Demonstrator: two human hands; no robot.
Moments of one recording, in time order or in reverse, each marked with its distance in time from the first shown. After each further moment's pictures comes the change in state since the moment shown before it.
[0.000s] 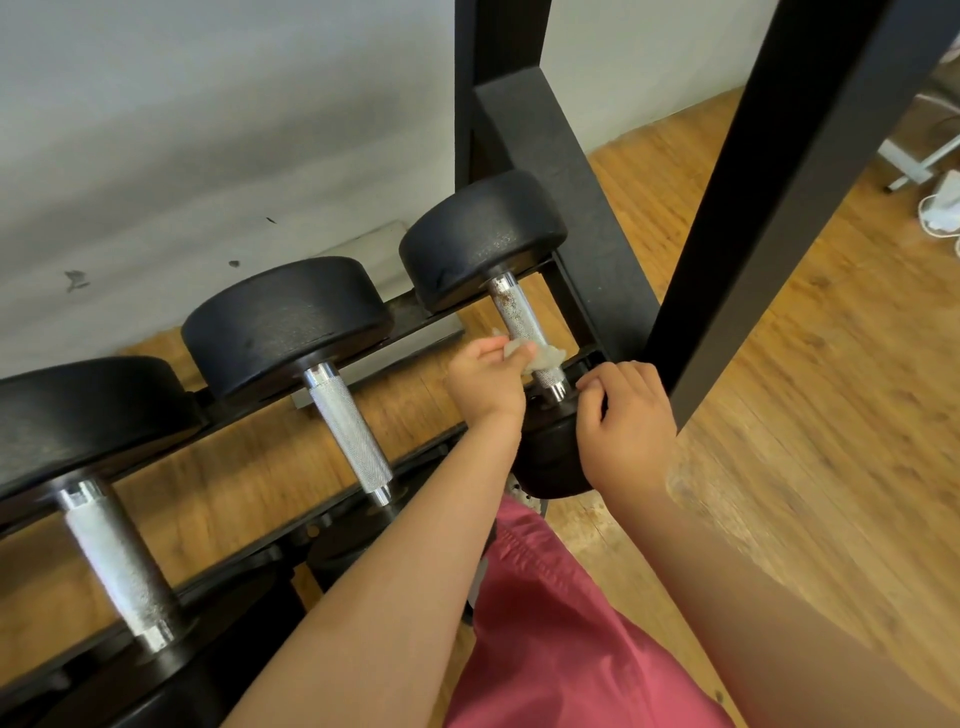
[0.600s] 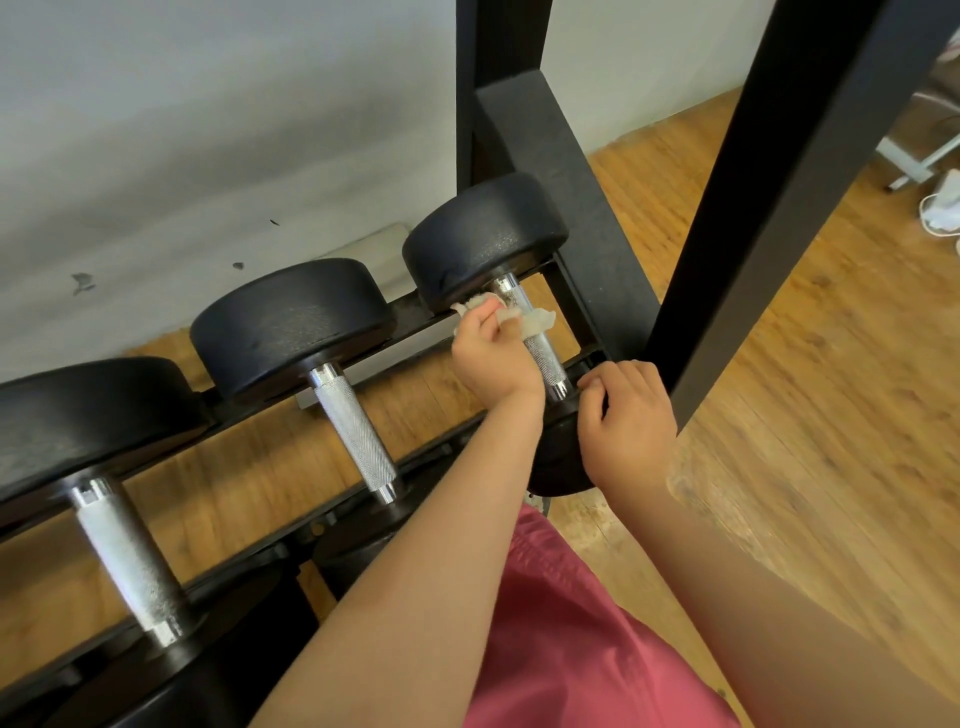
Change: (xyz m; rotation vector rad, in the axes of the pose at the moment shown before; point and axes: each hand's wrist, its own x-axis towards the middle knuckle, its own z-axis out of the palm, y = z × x) left_hand -0.005 0.022 0.015 -0.103 0.218 0.186; right_hand 0.000 0.002 0.001 -0.015 0.001 -0.022
